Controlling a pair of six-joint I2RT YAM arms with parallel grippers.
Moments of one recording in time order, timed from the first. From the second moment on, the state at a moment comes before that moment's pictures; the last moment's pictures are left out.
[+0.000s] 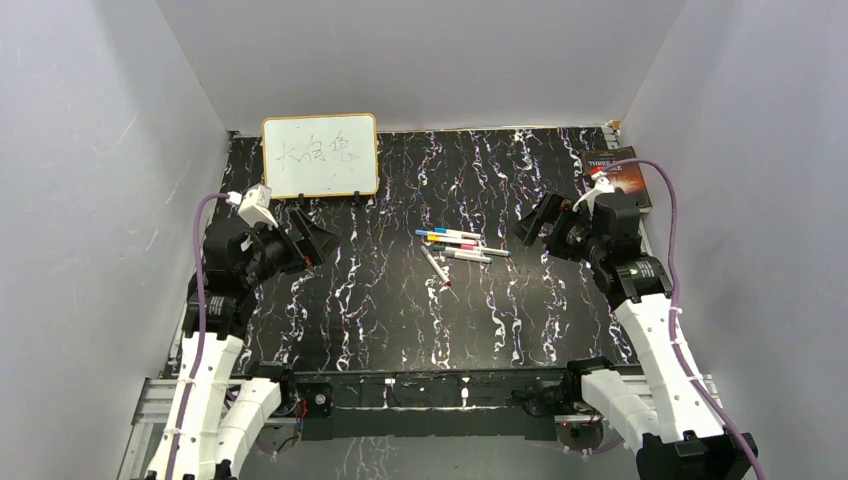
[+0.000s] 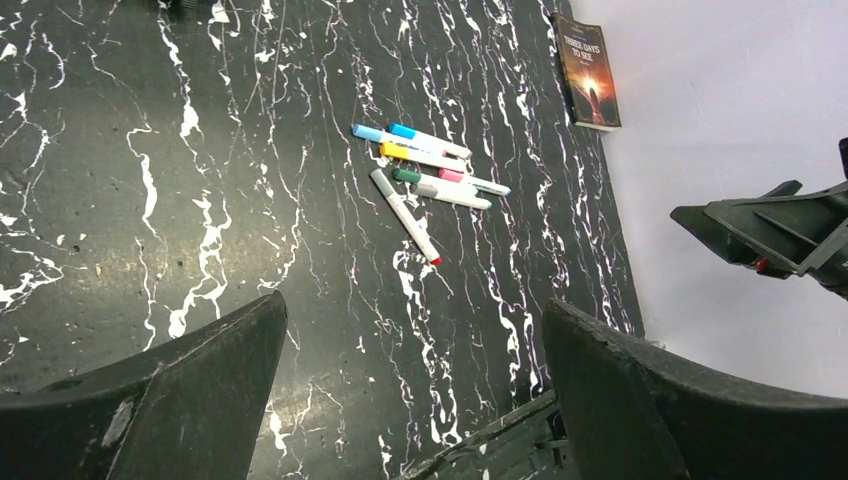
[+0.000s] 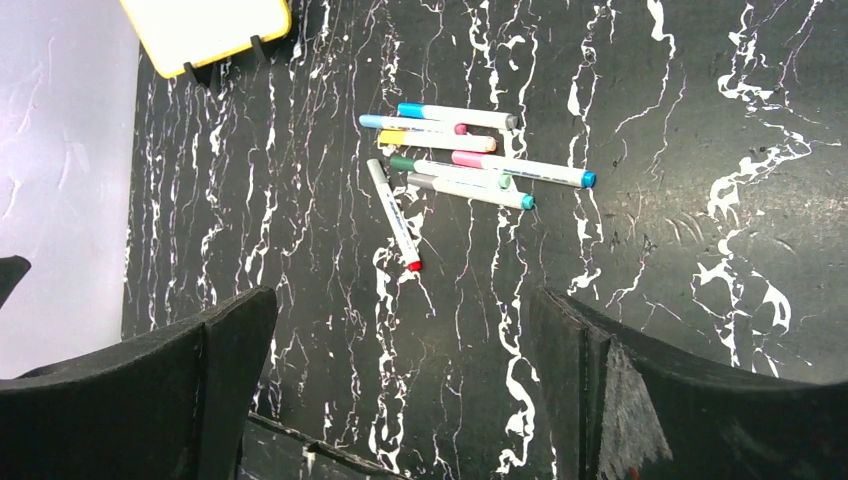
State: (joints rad) left arm -0.09 0.71 0.83 -0.55 0.43 -0.56; right arm 0.11 0.86 0.90 -0.56 -0.31 0.52
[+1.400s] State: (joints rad) left arm -0.12 0.97 0.69 -0.44 0.60 -0.60; right arm 0.52 1.31 0.95 -0.56 -0.13 0.47
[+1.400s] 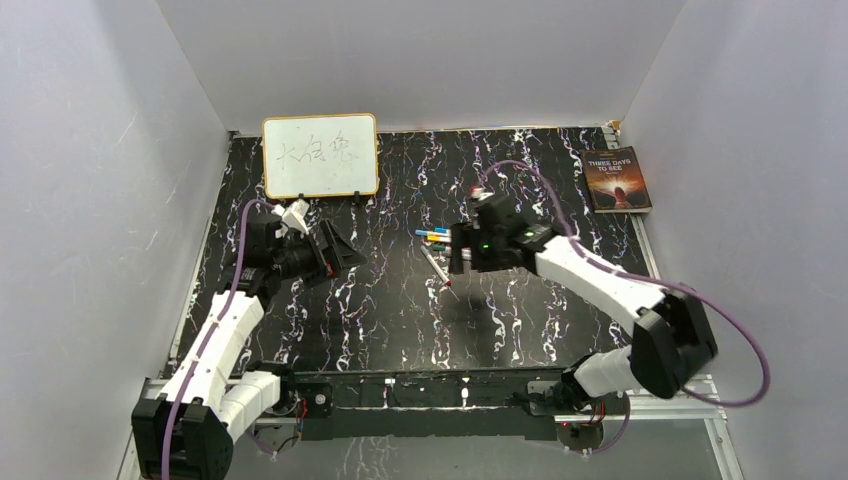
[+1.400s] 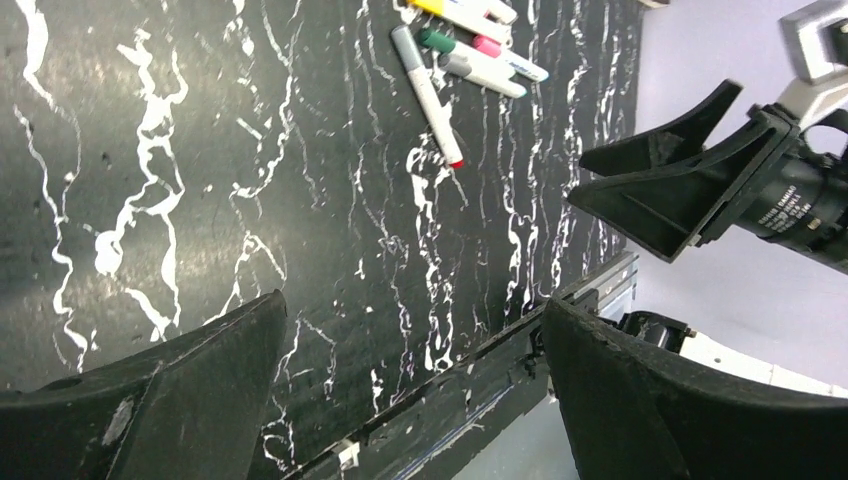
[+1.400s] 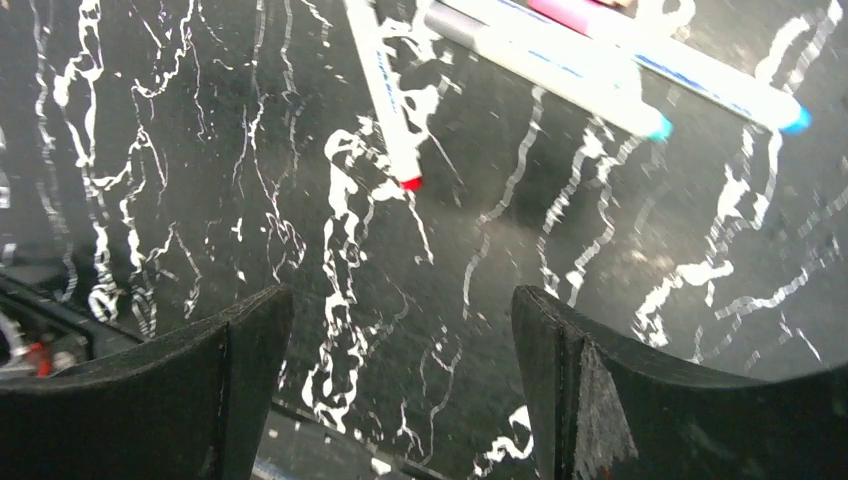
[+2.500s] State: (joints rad) left arm -0.13 0.89 0.74 -0.71 0.46 -0.66; right arm 0.77 1.87 1.21 -0.42 0.16 0.34
